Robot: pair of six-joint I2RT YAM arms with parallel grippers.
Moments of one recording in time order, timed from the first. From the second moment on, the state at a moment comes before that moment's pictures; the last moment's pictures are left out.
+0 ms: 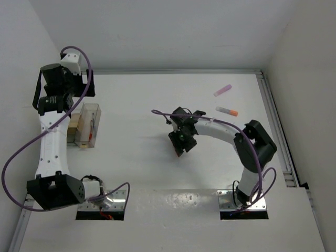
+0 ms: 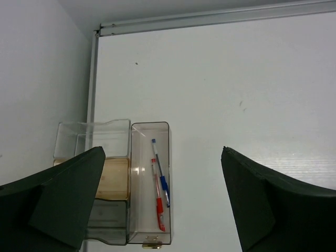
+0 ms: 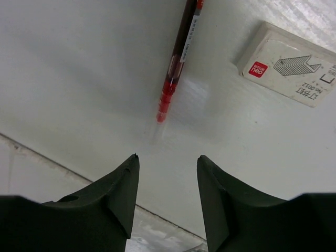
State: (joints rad) left arm 0.23 1.25 1.39 -0.54 0.13 0.19; right arm 0.73 1.77 1.16 -0.73 -0.17 0.20
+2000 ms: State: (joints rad) left arm 0.03 0.83 0.69 0.13 0.92 -0.69; right arm 0.81 1.85 1.66 -0.41 -0.66 0.47
